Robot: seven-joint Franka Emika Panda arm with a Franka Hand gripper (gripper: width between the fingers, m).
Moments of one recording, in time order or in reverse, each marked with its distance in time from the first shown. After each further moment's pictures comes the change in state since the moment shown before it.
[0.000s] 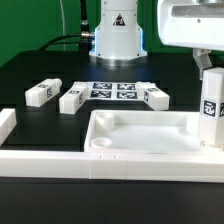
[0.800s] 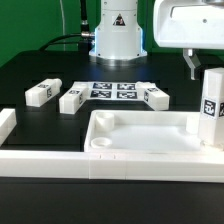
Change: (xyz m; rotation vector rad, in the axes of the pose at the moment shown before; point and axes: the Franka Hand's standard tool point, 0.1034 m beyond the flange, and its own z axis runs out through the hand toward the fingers) arm -0.006 -0.002 0.000 -0.014 -0.007 -0.454
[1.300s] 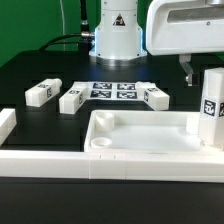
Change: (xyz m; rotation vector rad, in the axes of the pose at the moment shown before) arm 0.003 0.002 0.001 -0.002 0.002 -0.460
